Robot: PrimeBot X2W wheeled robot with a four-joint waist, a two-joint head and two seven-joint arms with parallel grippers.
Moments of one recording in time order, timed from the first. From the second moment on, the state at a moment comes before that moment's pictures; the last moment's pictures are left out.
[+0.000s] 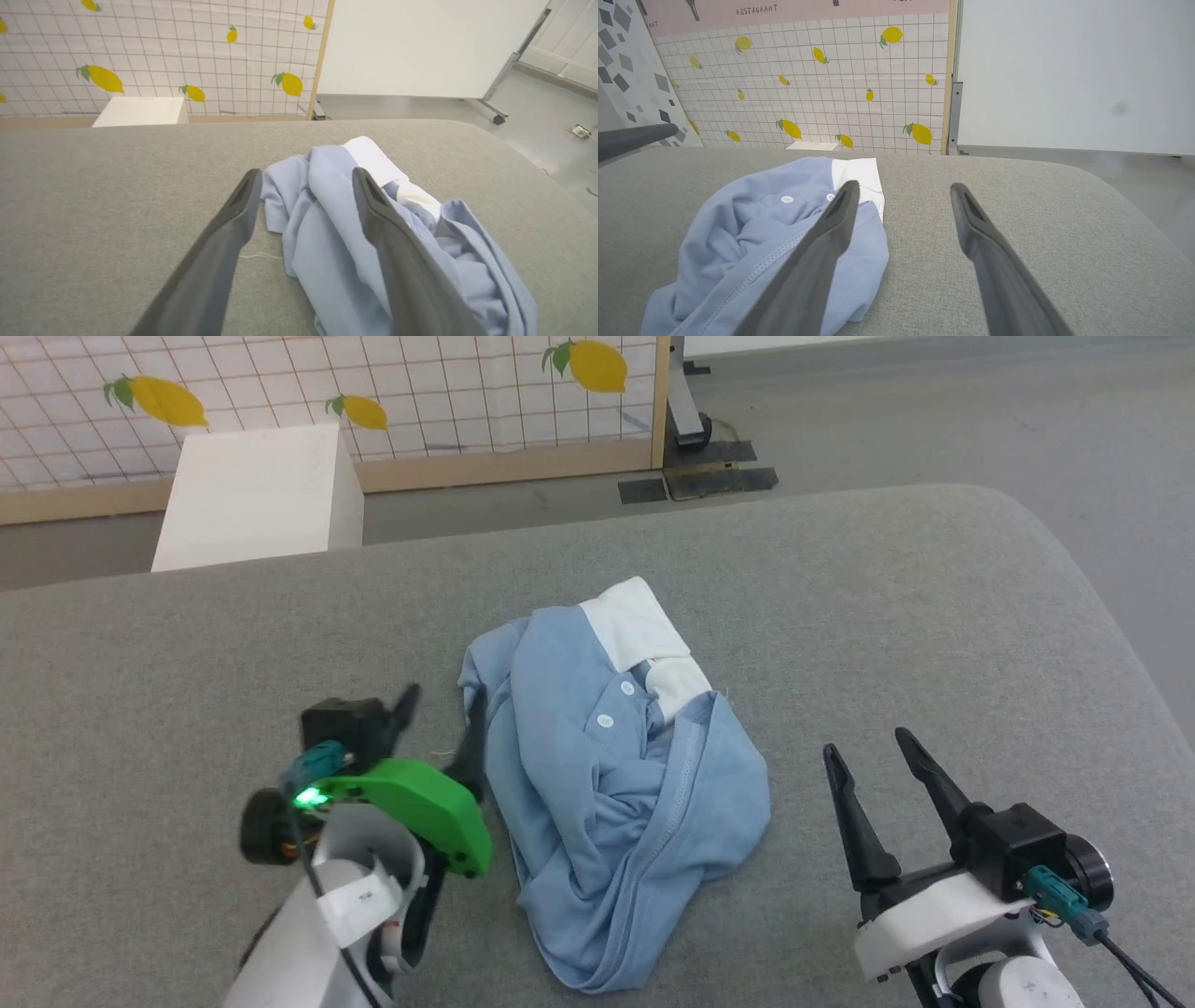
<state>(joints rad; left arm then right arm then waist) -0.29 0.20 -0.36 0.20 -0.47 0.11 0.04 -0.03 -0.05 0.10 0.09 0.08 0.13 -0.15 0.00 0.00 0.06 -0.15</state>
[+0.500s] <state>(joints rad) -0.60 0.21 -0.31 0.54 -0.46 0.12 0.04 -0.10 -0.05 0.14 0.10 0.10 0.13 -0.19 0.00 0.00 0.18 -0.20</state>
